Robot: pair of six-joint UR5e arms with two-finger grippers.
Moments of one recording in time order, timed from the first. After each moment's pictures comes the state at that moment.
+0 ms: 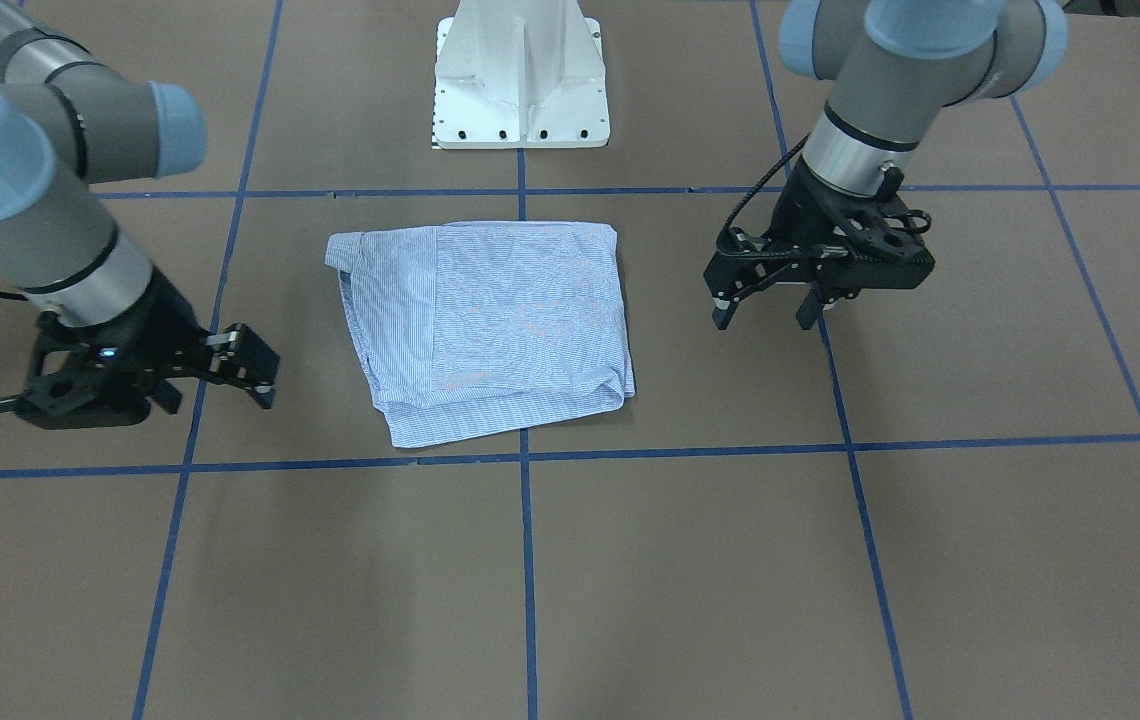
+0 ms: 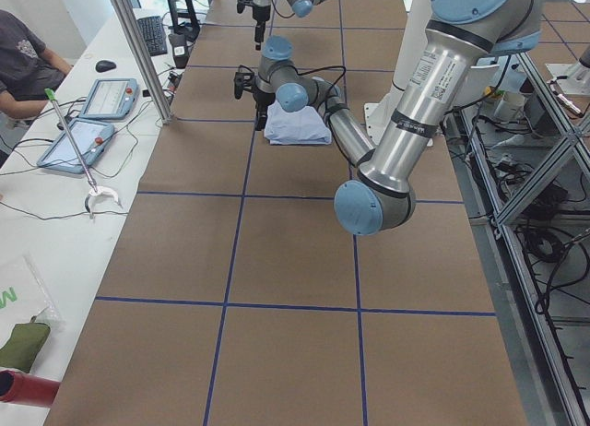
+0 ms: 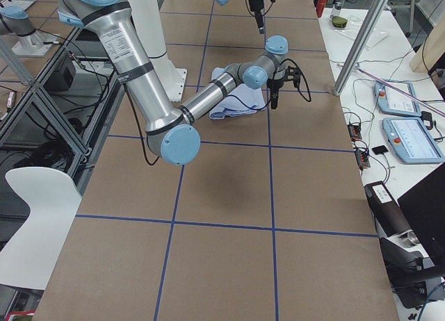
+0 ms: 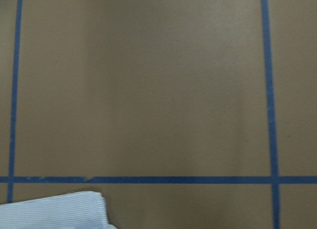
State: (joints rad) left arm -0.86 -2.02 -1.90 -1.72 -1.98 -1.12; right arm 0.99 -1.11 1.72 -1.48 2.16 0.85
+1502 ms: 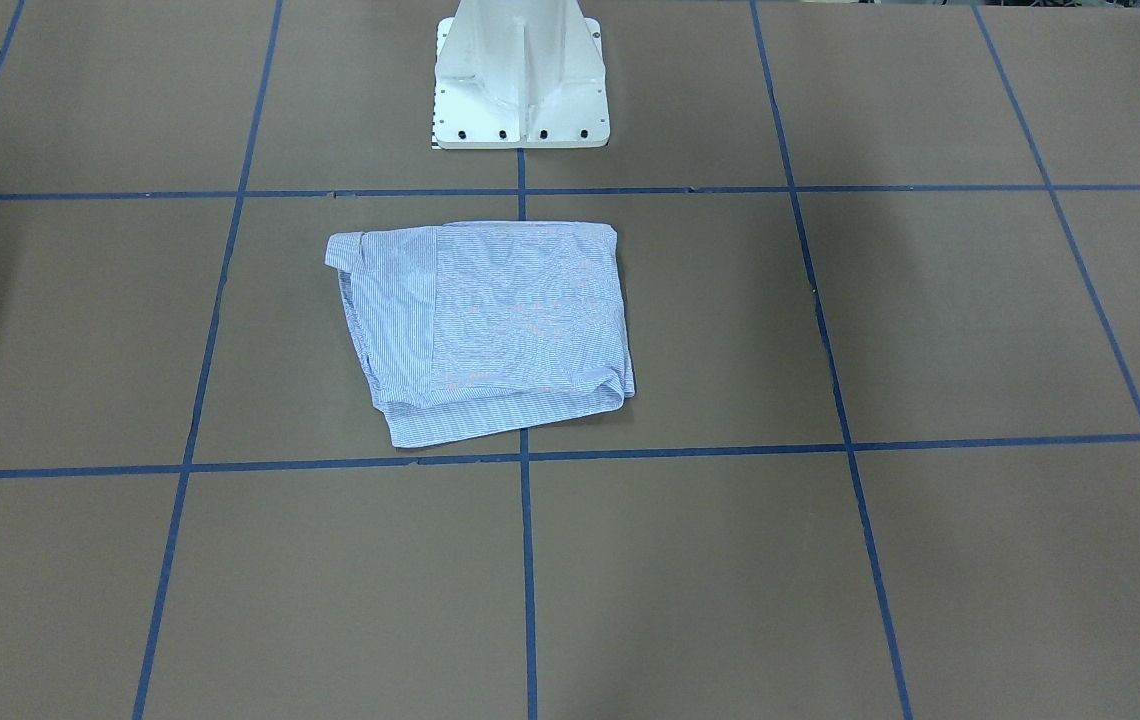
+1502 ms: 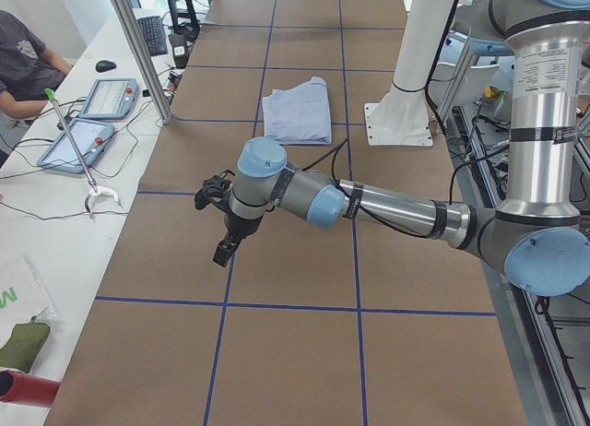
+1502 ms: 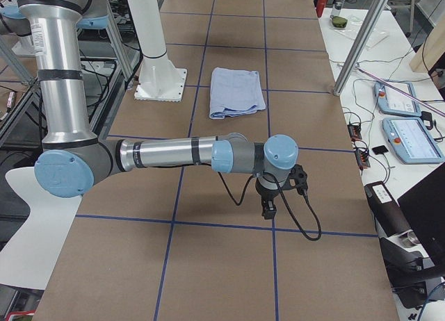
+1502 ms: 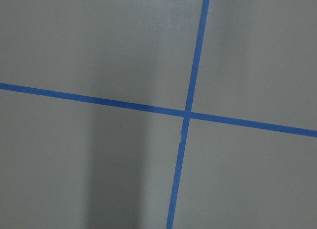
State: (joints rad) left arm -1.54 -1.51 -1.82 -1.83 -2.20 0.07; right arm 1.58 -1.49 1.60 -1.69 2.38 -0.15
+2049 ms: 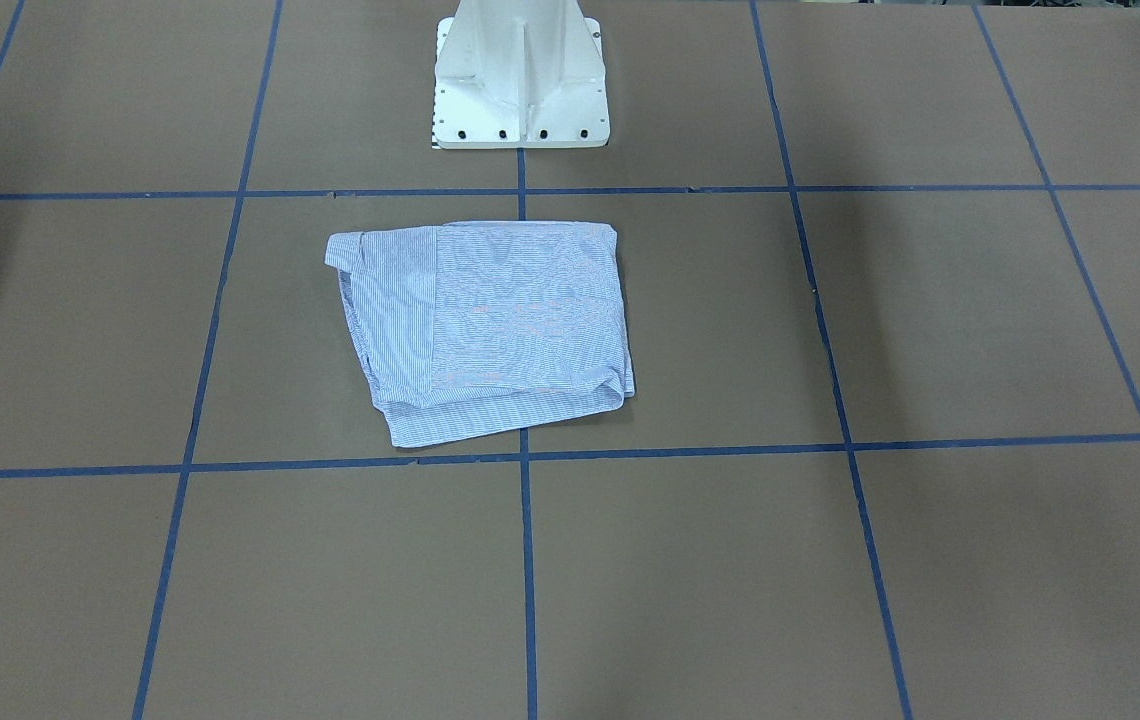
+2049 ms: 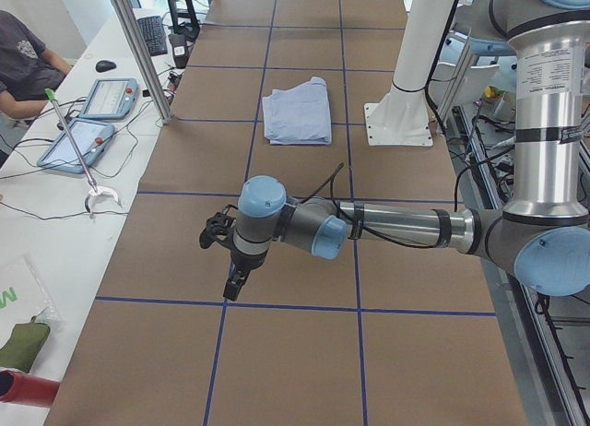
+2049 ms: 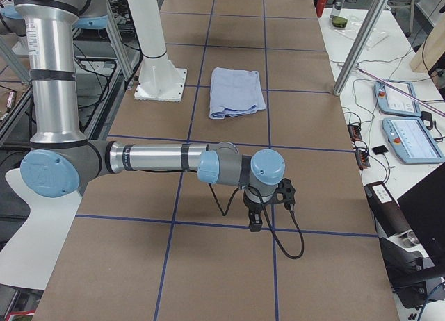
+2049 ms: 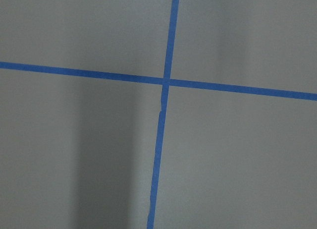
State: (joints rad) left arm -1.54 -1.49 -1.67 -1.84 -2.21 0.07; right arm 1.60 -1.56 1.61 -1.70 2.36 -0.16
